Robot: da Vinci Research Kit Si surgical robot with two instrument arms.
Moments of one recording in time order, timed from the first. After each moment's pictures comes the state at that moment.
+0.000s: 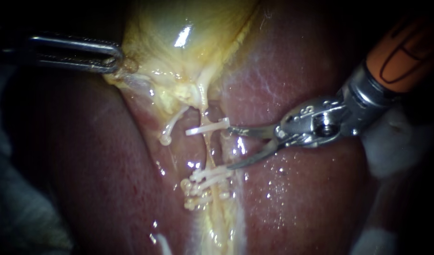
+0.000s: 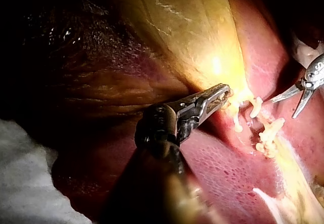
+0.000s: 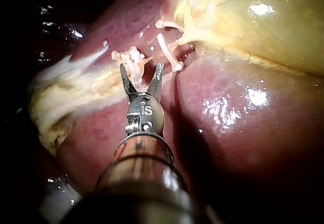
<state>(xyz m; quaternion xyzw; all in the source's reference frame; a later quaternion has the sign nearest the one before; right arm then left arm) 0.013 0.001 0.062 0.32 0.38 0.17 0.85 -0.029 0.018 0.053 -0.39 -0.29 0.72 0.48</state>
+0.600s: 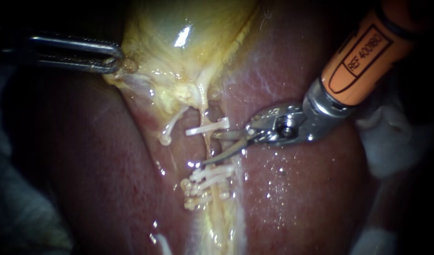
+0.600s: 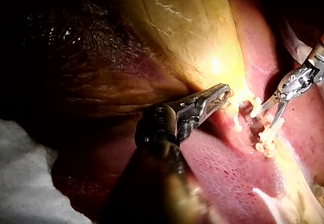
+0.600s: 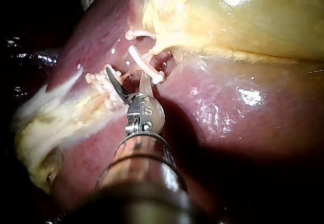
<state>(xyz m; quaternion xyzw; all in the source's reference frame) 0.017 0.000 0.067 0.41 0.37 0.19 0.81 -0.029 0.018 0.053 -0.39 -0.29 0.72 0.48</state>
